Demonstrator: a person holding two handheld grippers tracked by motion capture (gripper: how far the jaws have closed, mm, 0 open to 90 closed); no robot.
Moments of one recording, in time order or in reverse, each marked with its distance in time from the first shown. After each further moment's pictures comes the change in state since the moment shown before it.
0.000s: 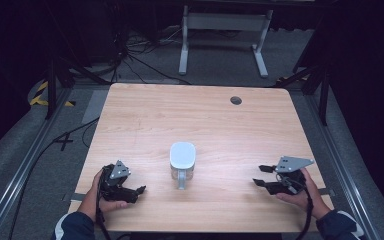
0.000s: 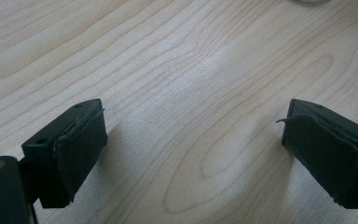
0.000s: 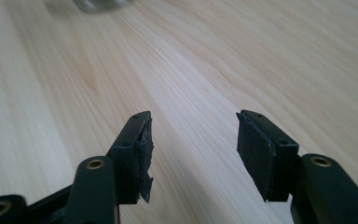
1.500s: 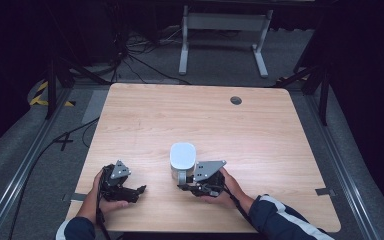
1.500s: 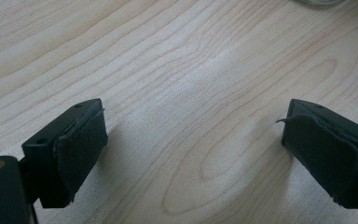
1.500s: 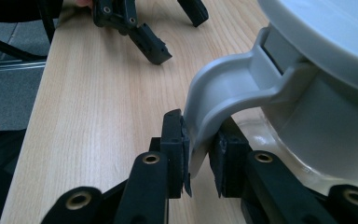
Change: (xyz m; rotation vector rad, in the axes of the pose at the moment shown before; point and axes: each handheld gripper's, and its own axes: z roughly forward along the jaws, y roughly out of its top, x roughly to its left) left arm -0.001 0.001 0.000 0.001 0.010 -0.015; right arm 0.104 0.101 0.136 -0.087 0.298 -0.203
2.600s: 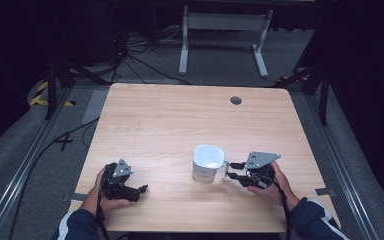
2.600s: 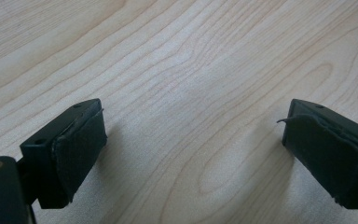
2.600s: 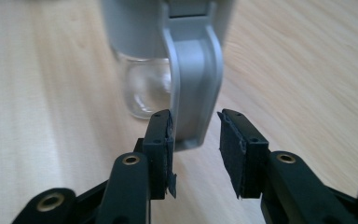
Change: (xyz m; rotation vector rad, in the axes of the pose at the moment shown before) left arm 0.001 0.005 0.005 -0.005 -0.021 0.029; right arm -0.043 -0.067 -0.110 0.078 -0.260 0.123
